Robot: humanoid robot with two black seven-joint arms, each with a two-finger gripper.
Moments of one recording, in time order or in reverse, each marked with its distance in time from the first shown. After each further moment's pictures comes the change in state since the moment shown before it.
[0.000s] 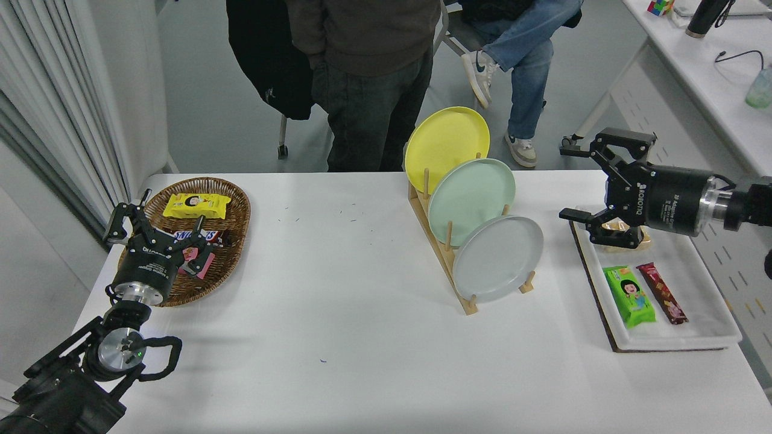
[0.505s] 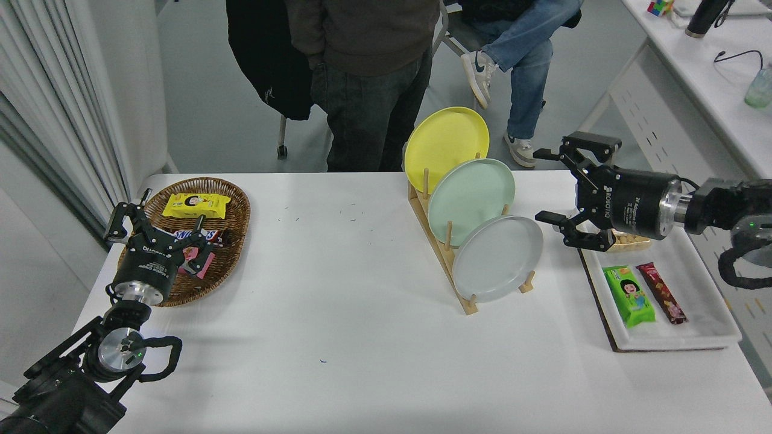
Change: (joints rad) left arm 0.000 0.000 0.000 0.000 0.000 0.000 0.000; right arm 0.101 0.132 -0.163 0.095 0.153 -0.161 -0.005
